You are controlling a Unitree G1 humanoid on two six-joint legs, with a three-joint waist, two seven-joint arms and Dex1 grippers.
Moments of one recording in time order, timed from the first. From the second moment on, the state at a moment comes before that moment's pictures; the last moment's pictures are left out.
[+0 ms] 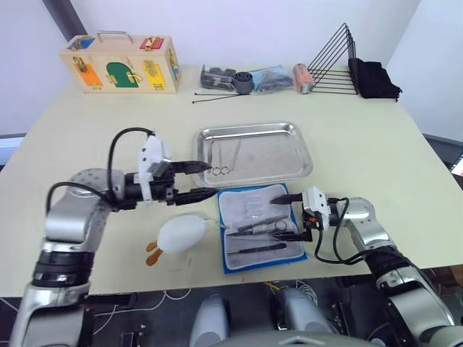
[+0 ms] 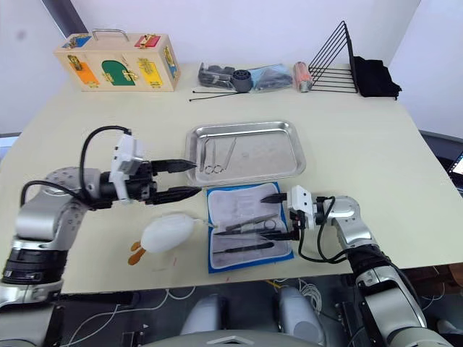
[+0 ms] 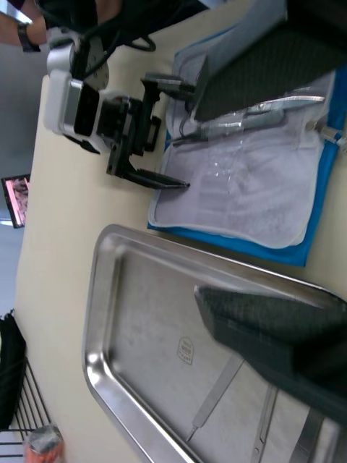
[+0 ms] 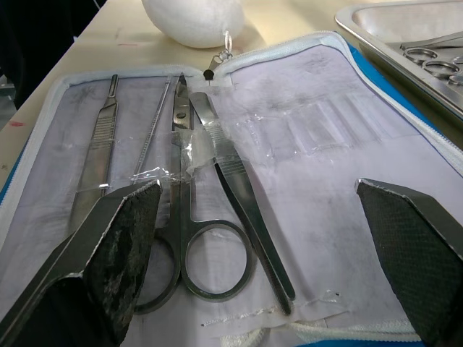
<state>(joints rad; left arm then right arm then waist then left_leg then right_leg) -0.32 0.83 0.13 -0.11 -0.56 0.45 -1.29 -0.44 -0.33 0.23 0.55 0.18 -0.27 1.37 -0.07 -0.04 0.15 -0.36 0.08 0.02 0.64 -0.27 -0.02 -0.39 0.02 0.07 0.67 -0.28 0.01</state>
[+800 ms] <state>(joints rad) -0.09 1.11 0.22 -0.19 -0.68 0.25 -1.56 -0.42 -0.34 0.23 0.52 0.19 -0.26 1.37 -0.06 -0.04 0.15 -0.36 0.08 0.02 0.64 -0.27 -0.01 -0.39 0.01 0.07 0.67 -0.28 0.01</state>
